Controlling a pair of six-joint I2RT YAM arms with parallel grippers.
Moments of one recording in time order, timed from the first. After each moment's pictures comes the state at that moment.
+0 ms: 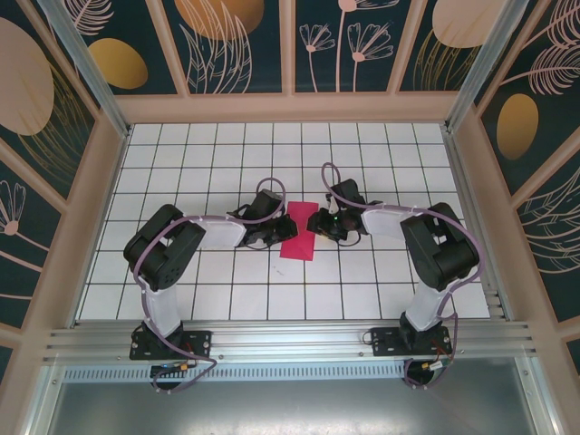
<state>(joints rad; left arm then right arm) -0.68 1.89 0.94 0.09 0.28 -0.89 0.50 1.77 0.89 -0.14 -0.41 0.72</state>
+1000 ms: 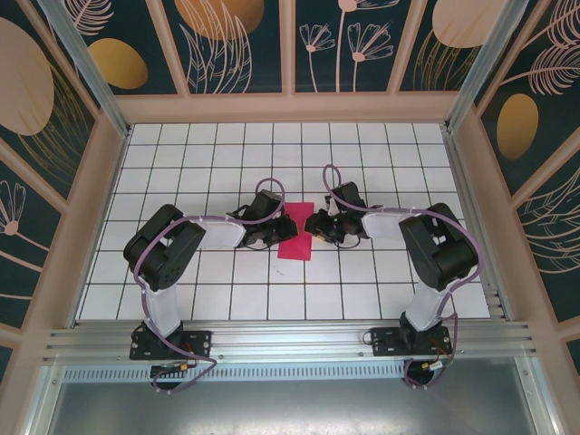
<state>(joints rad) -0.68 1.89 0.93 0.11 0.28 -0.91 0.50 1.77 0.83 -0.03 -0.48 0.79</state>
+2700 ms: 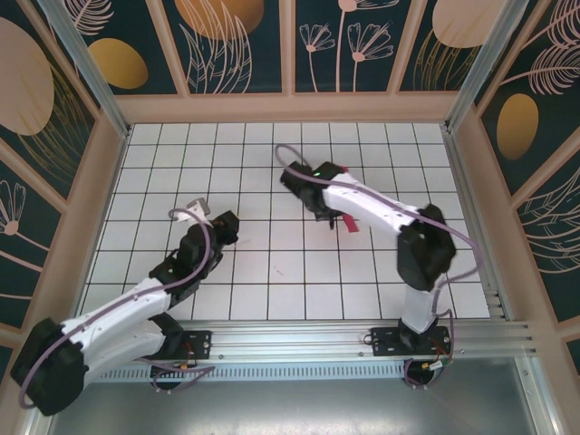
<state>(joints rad) -0.68 0.87 0.36 0.18 -0.41 -0.94 0.83 1.92 1.59 -1.23 0.64 0.62</state>
